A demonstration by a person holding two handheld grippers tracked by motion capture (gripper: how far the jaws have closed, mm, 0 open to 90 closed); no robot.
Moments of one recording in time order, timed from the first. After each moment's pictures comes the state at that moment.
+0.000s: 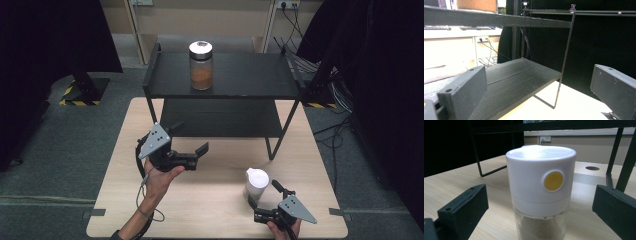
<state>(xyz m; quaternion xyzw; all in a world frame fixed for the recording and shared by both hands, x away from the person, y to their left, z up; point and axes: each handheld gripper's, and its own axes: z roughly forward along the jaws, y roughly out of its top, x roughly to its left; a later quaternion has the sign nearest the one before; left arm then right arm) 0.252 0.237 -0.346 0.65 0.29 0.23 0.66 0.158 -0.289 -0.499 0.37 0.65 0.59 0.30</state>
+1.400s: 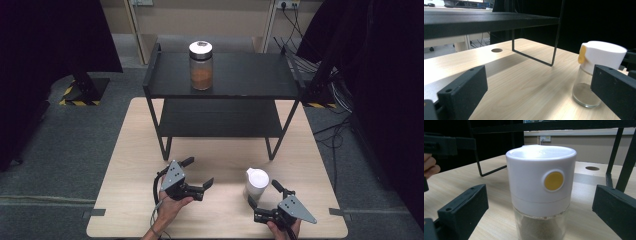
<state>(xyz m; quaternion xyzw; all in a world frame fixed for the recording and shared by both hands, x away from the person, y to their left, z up) 0.252 0.229 -0.477 0.68 0.29 0.21 0.64 0.158 -0.289 -0.499 0.37 0.65 0.59 0.30</state>
